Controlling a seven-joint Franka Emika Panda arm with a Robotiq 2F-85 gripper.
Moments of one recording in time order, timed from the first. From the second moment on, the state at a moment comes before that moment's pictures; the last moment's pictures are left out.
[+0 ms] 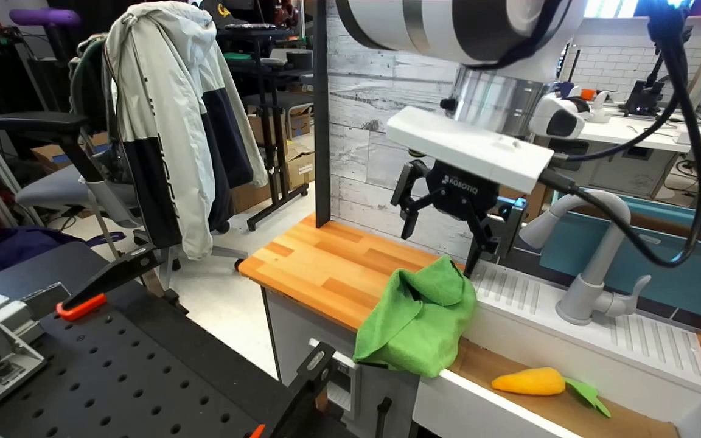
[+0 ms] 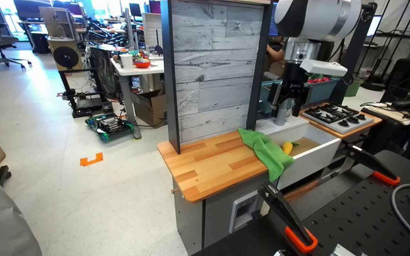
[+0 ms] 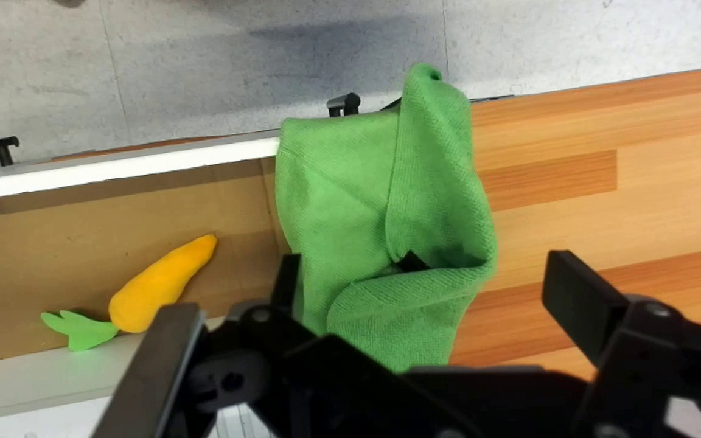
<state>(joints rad) -0.23 0.70 -0.03 -1.87 0.14 2.44 -0.30</state>
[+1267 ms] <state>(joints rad) -0.15 1.19 -0.08 -1.43 0.06 2.44 -0.06</state>
